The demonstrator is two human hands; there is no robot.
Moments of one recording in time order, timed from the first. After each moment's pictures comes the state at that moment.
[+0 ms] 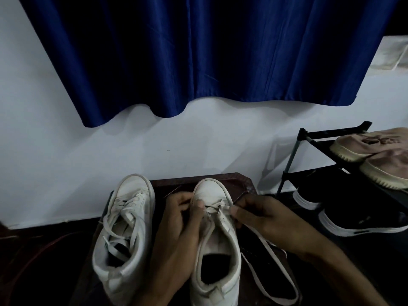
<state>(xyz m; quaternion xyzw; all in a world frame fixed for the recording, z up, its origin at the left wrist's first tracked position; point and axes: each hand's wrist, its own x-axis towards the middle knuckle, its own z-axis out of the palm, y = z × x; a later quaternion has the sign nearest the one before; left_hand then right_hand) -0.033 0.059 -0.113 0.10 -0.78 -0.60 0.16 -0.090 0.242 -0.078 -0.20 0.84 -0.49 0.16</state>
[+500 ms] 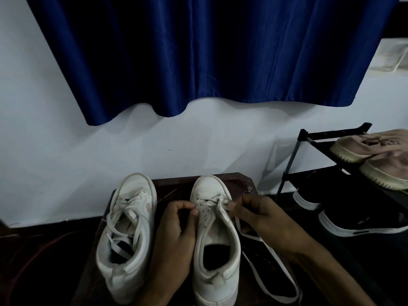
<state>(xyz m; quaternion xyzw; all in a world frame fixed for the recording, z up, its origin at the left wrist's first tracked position) -0.033 0.049 -0.135 0.12 -0.78 -0.59 0.18 -0.089 0.227 -0.091 -0.15 0.78 -0.59 0.16</state>
